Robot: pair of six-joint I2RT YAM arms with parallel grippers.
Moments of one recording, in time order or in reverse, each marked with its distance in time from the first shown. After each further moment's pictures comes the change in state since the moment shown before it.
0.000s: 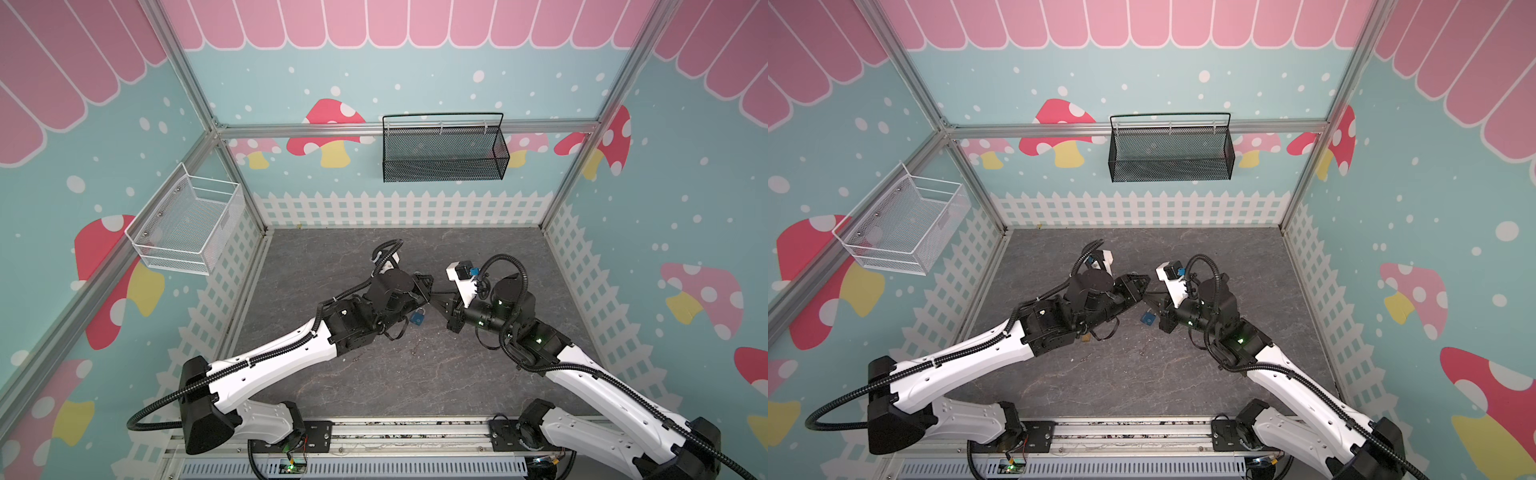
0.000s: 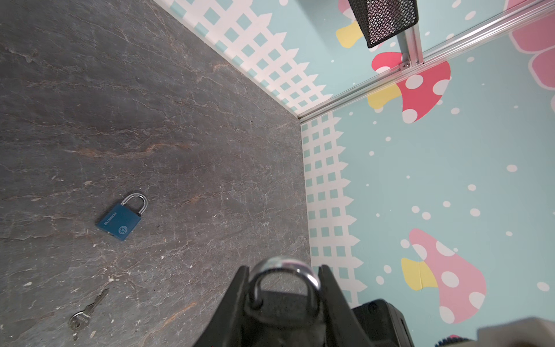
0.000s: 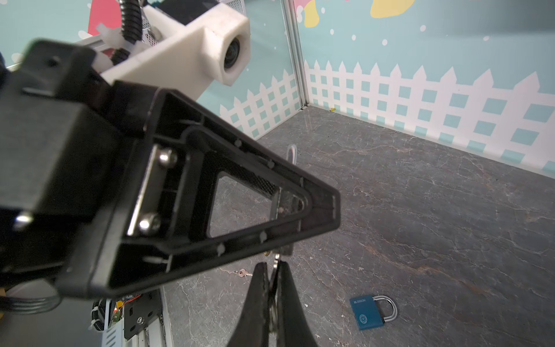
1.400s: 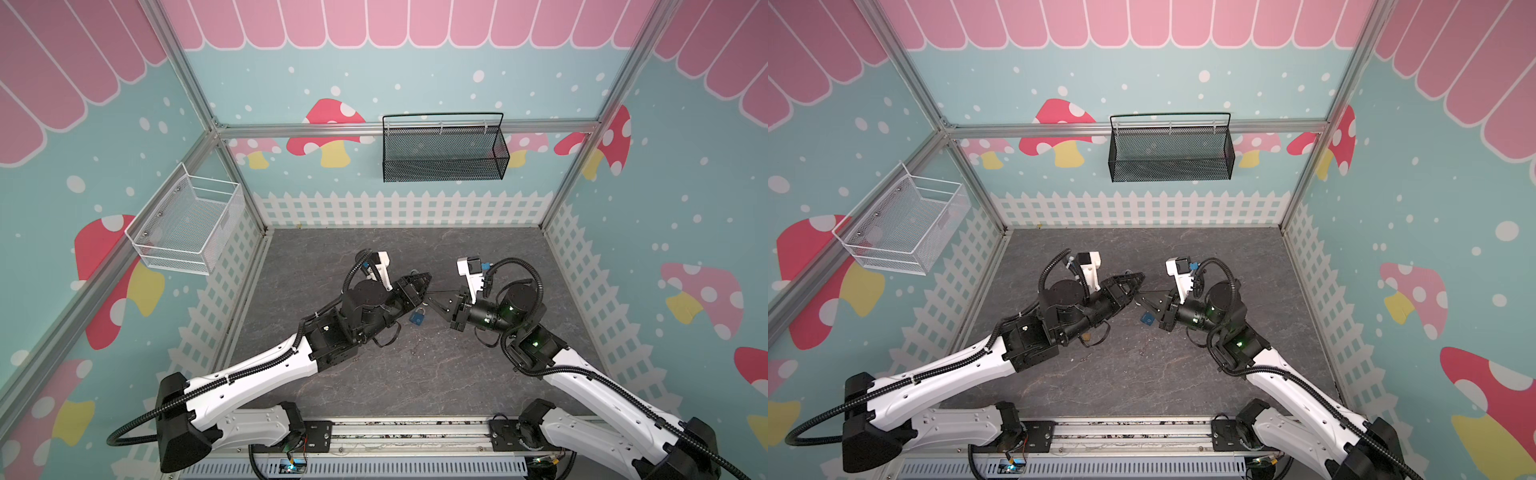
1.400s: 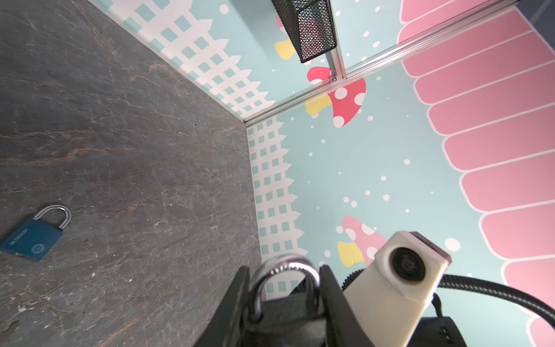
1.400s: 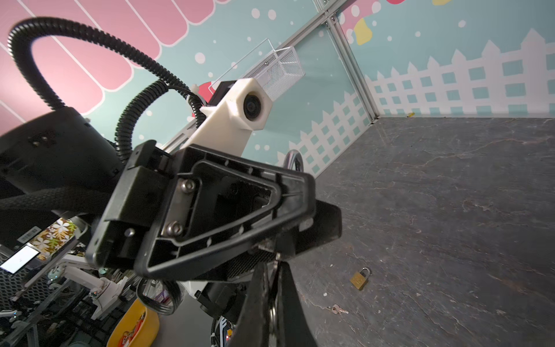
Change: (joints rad) left arm 0.012 -0.159 -0.206 0.308 0.097 0.000; right arm -0.031 -0.011 -0.111 0.386 -0.244 0.481
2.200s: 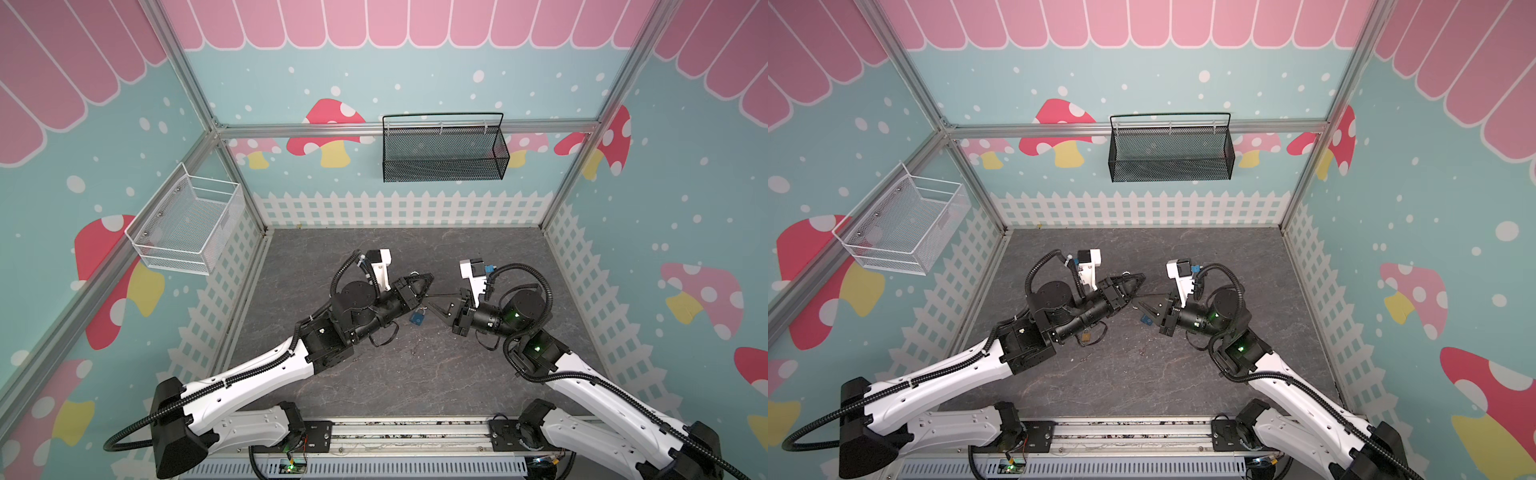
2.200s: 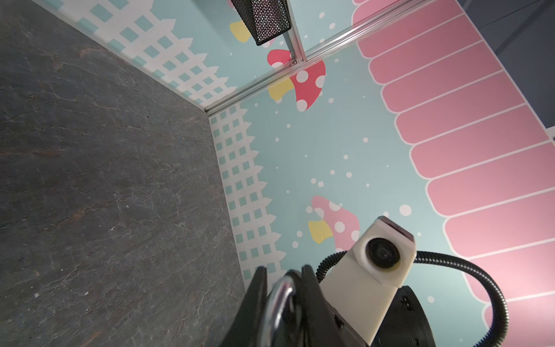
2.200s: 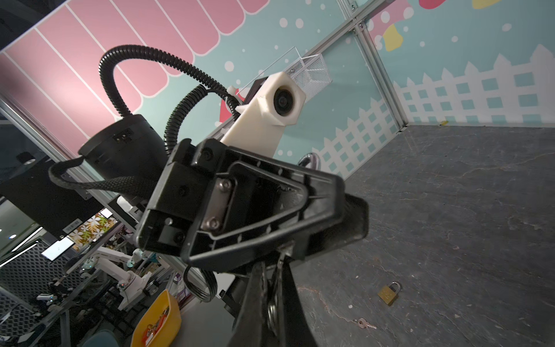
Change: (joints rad) left arm 0.036 -0.031 -0.043 0.122 0.138 0.051; right arm 0.022 -0.032 0.004 0.000 0.013 -0.024
